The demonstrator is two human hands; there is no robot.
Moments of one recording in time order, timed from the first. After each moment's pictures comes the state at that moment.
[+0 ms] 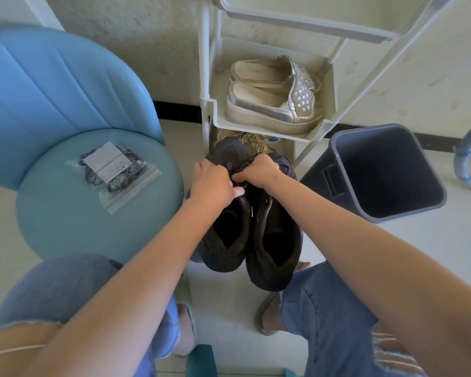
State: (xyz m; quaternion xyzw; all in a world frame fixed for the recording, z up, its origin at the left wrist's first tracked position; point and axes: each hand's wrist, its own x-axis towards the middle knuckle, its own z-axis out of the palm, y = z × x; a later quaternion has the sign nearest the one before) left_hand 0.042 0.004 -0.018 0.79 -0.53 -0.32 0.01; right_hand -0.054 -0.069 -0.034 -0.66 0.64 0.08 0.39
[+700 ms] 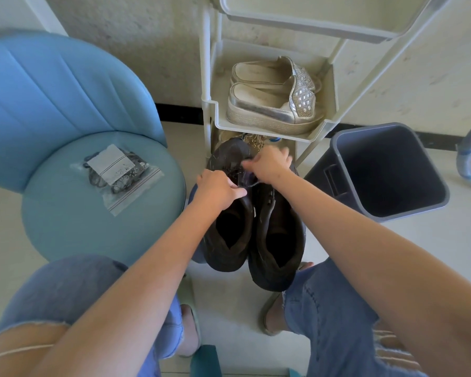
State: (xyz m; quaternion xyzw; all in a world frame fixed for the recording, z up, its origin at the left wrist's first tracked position) left_hand 0.042 0.008 -0.019 0.78 -0.48 -0.39 0.07; right_hand -0.058 -0.078 -0.029 -0.72 0.64 0.04 0.27
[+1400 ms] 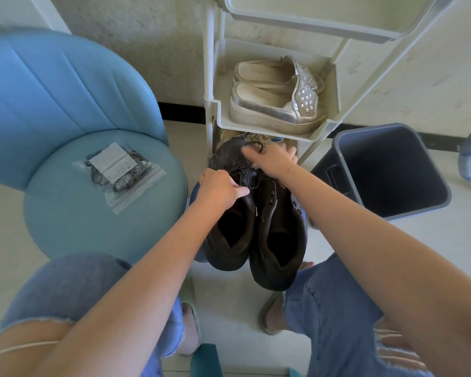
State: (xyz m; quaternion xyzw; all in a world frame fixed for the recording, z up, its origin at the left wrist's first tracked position) left_hand 0.039 0.012 -0.010 0.78 -0.47 -0.40 0.09; right_hand -0.062 -0.083 -0.020 -0.68 0.65 0.06 0.34
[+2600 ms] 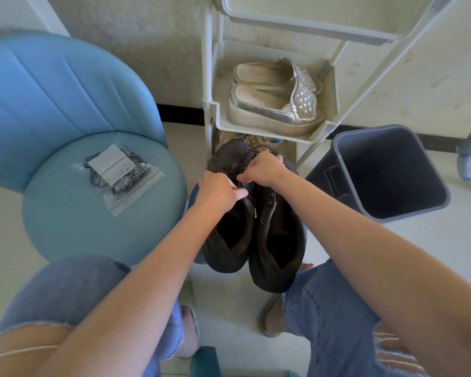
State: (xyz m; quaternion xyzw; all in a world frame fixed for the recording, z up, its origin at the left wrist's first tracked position) left_hand 0.037 0.015 -0.007 0.78 -0.47 -0.41 0.10; right_hand -0.054 -0.076 -0.023 -0.73 0.59 0.11 0.32
